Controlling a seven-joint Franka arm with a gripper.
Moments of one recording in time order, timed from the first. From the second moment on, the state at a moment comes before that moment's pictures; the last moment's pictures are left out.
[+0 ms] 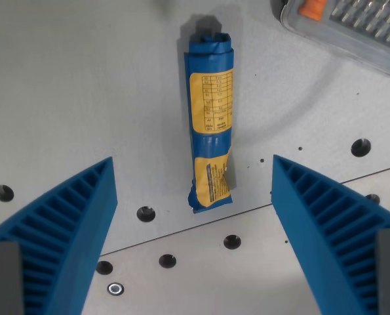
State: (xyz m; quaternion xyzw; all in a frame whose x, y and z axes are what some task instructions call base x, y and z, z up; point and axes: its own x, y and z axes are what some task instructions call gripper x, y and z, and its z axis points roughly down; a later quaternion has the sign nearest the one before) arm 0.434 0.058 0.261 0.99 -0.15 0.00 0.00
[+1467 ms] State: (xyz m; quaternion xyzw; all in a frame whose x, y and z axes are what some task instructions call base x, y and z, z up) arm 0.433 0.058 0.242 0.99 -0.15 -0.02 0.00
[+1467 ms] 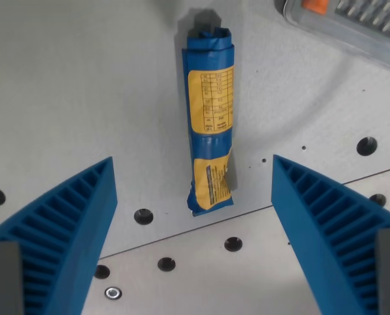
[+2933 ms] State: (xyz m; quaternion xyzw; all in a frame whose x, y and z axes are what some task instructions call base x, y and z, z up) arm 0.415 0.055 0.166 0.98 -0.18 -0.02 0.00
